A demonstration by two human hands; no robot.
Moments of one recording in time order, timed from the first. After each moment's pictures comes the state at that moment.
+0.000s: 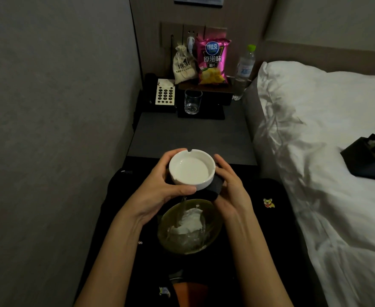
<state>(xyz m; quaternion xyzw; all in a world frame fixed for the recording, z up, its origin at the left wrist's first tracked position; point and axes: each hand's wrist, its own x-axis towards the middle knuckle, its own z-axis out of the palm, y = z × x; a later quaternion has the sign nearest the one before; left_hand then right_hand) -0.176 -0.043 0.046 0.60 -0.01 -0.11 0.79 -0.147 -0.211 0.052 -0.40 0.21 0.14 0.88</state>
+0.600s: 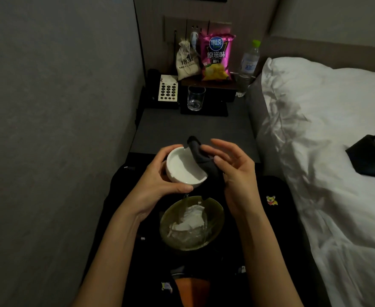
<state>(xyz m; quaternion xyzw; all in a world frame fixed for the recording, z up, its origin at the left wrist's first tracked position) -0.174 -0.031 0.033 0.65 -0.04 -0.06 0.75 -0.153 -0.217 0.067 -0.61 -0.03 0.03 0.79</state>
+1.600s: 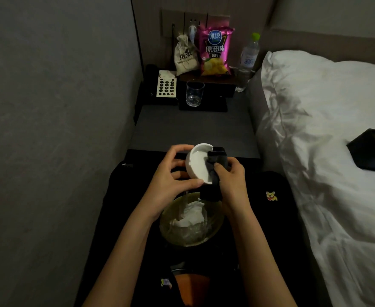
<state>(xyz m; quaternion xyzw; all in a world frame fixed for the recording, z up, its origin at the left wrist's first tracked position) -0.180 -0.060 0.041 0.70 -0.02 -0.01 0.71 -0.141 -0.206 0.037 -0.74 0.17 0.02 0.64</state>
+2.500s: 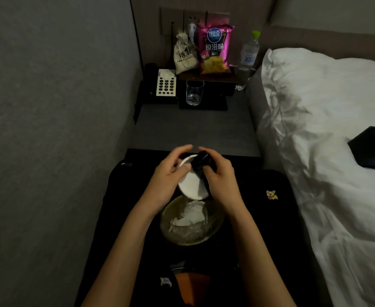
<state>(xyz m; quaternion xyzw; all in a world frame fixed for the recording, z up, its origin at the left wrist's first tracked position) -0.171 -0.060 0.039 0.76 -0.01 0.00 0.65 -0.149 -0.203 0.040 -0.82 -0.04 0.01 0.57</state>
